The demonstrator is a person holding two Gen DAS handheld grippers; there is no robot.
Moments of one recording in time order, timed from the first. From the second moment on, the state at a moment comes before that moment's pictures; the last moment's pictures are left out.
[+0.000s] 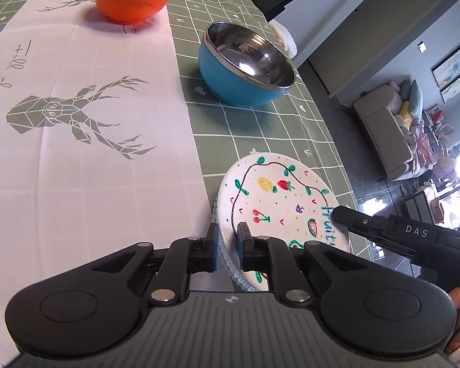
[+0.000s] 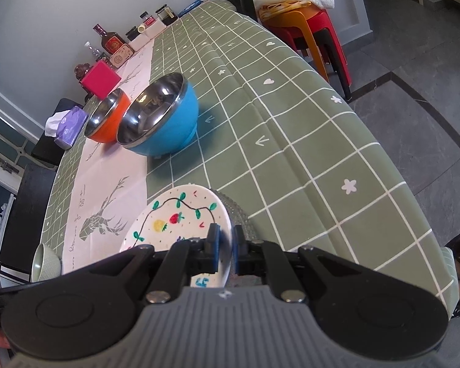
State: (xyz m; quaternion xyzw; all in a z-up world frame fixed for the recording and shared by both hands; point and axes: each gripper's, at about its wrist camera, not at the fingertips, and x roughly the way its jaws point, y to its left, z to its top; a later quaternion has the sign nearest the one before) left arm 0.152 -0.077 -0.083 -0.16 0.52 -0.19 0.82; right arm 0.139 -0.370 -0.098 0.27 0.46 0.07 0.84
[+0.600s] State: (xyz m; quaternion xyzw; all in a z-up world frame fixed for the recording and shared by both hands) left arm 0.148 -0.086 -0.090 -0.14 0.52 -0.19 0.82; right arm 0.135 -0.354 -0.096 0.19 0.45 0.06 0.87
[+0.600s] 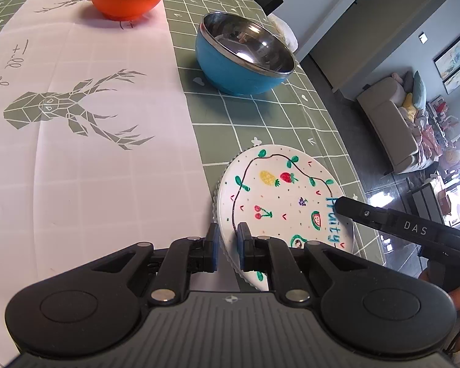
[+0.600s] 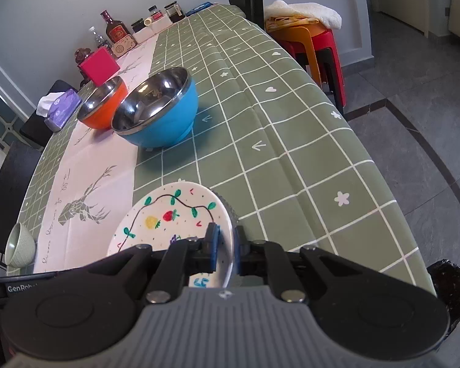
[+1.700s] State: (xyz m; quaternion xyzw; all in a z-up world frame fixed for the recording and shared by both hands) left arm 0.148 -0.082 -0.092 -0.16 0.51 -0.19 0.82; right arm 0.137 -0.353 -0.104 0.20 0.48 0.05 0.85
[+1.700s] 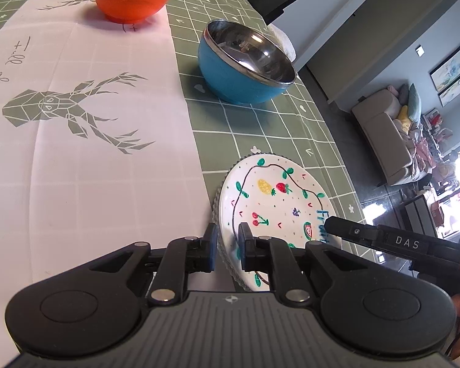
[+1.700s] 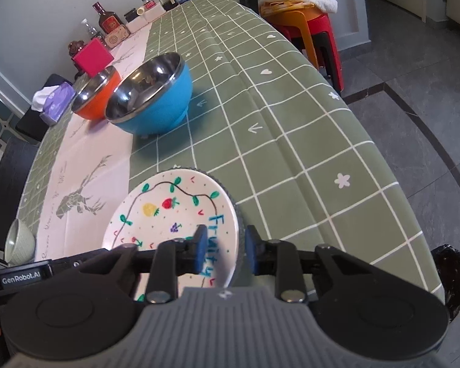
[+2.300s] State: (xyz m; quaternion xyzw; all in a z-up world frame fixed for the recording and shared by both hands) left arm 0.150 -0.067 -0.061 -0.15 0.44 -0.18 0.86; right arm 0.133 -0.353 -0.086 0.20 0.43 0.06 0.88
